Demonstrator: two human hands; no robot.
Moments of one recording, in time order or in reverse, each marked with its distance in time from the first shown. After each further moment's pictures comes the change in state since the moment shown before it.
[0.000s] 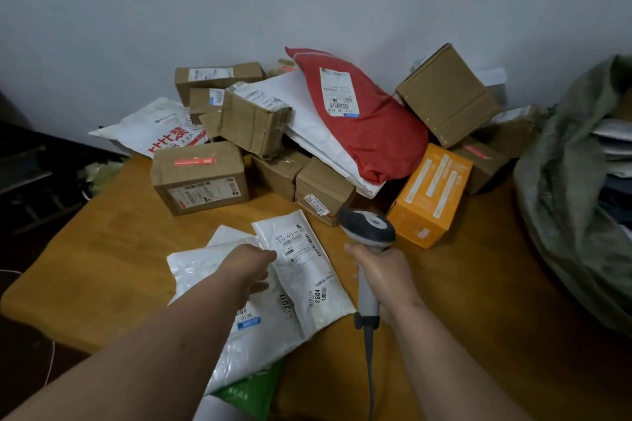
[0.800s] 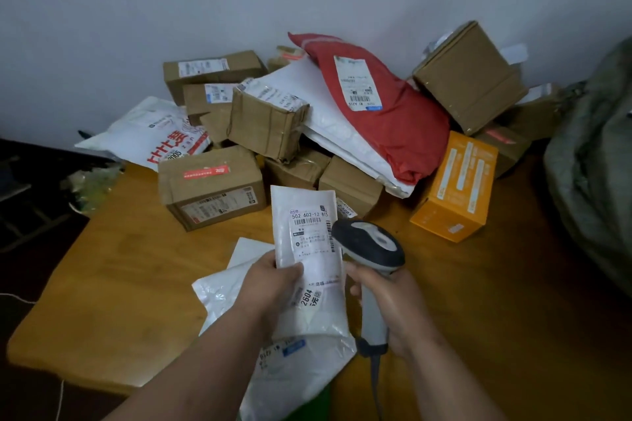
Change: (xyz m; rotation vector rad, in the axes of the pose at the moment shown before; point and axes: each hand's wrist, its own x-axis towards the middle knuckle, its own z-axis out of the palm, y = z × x) left_hand 0.019 -0.006 -0.026 -0.162 -0.164 0.056; right_hand -0.016 0.007 0.062 0.096 -0.042 0.012
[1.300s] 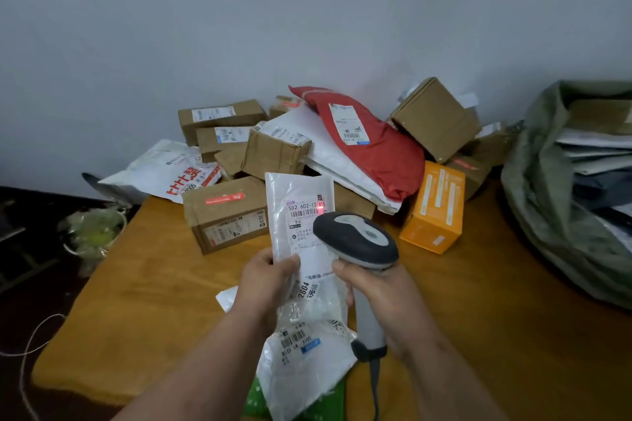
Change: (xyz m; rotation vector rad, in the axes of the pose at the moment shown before) left_hand -0.052 0.028 -0.038 -0.189 -0.081 0.216; right_hand -0.081 -0.043 0.038 -0.138 -0.012 -0.259
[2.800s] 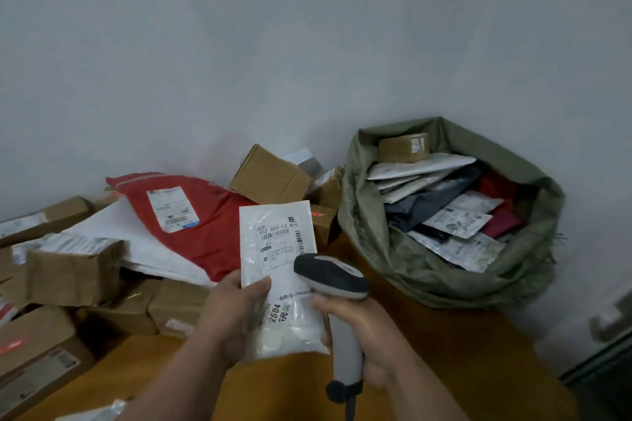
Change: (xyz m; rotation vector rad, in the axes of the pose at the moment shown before) left_hand -0.012 0.028 0.237 0.110 -0.382 -0.007; right_hand -0.001 -0.008 -0.225 0.454 0.193 0.132
